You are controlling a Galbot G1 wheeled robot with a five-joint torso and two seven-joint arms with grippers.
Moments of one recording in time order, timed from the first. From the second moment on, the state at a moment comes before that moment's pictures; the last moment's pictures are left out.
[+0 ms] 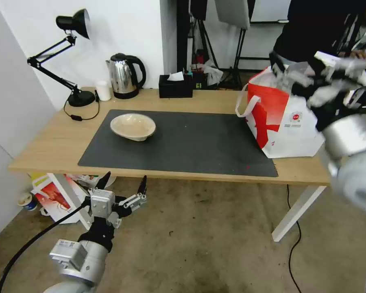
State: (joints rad) left arm 1.85 -1.59 -0.57 -2.50 -0.05 0.18 0.20; right arm -1.02 0.67 0.55 2.34 1.04 -0.08 0.31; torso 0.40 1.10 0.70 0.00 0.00
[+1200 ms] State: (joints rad) left arm 1.86 -1.59 -0.59 -2.50 -0.04 0.20 0.16; right arm -1.79 1.13 0.12 2.50 0.08 -0.11 0.63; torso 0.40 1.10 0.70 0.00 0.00
